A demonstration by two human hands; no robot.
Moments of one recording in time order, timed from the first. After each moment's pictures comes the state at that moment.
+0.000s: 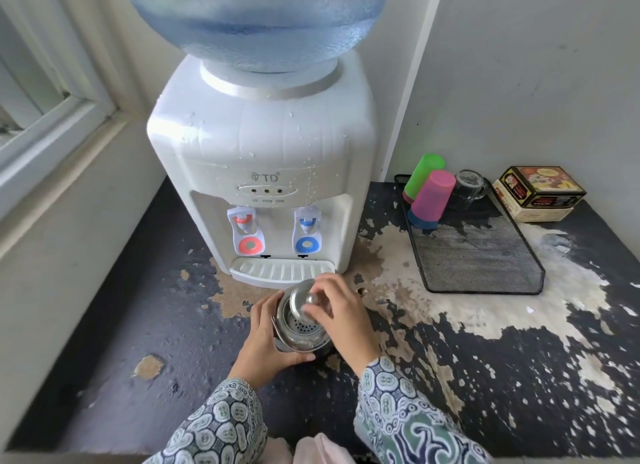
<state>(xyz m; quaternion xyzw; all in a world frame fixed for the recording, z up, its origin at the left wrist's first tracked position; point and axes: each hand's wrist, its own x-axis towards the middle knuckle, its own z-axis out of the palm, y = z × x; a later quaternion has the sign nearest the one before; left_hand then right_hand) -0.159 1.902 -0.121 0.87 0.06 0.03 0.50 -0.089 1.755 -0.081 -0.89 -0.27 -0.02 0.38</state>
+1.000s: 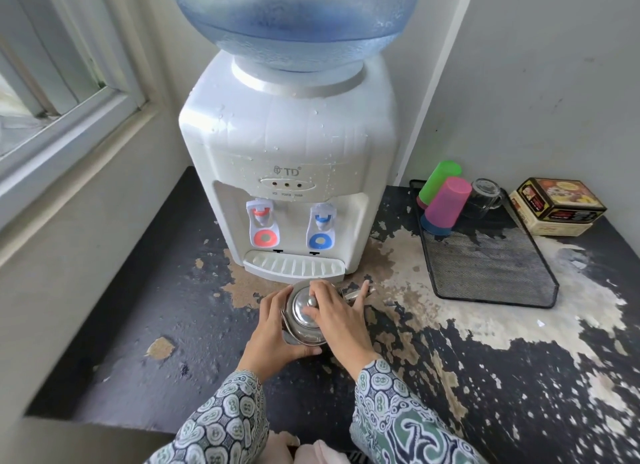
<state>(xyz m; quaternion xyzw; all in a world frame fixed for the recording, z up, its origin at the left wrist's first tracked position) -0.166 1.899 -0.114 0.87 0.10 0.03 0.49 -0.097 1.768 -0.096 -0.93 -0.32 0.01 0.19</state>
